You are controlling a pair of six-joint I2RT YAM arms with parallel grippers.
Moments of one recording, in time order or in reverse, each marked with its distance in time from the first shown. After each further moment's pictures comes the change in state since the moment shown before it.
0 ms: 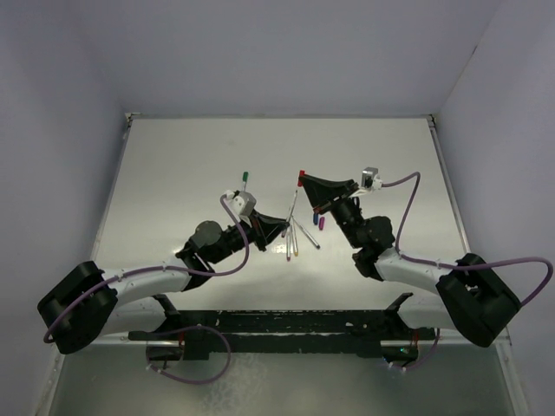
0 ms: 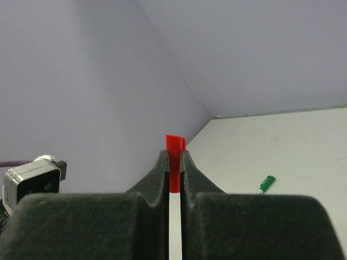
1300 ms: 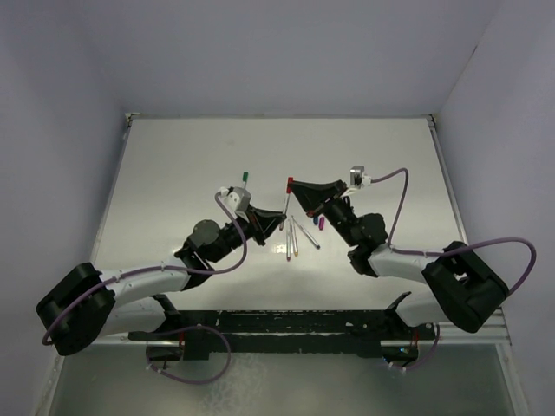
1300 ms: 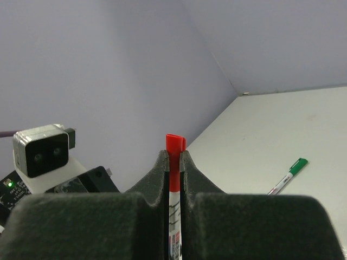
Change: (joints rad) left arm 0.004 -0.014 0.001 0.010 -0.078 0.000; right arm 0.001 0.106 0.017 0.060 -0.126 0.089
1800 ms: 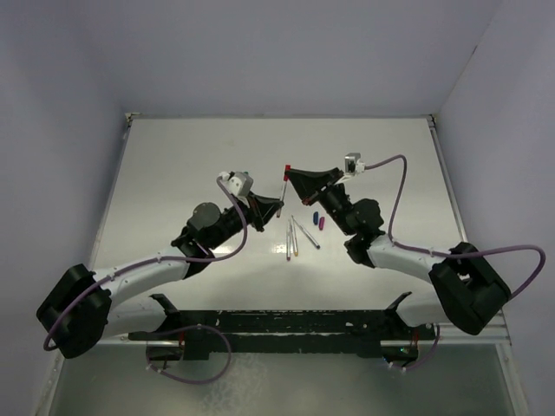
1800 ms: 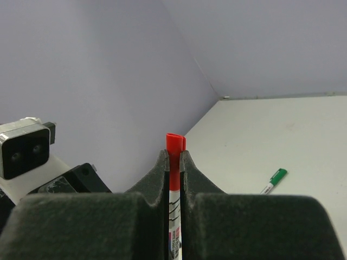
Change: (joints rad) left arm 0.077 0.000 0.135 -0.162 0.031 0.054; right arm -0.005 -0.010 0.112 -0.163 0.003 -0.063
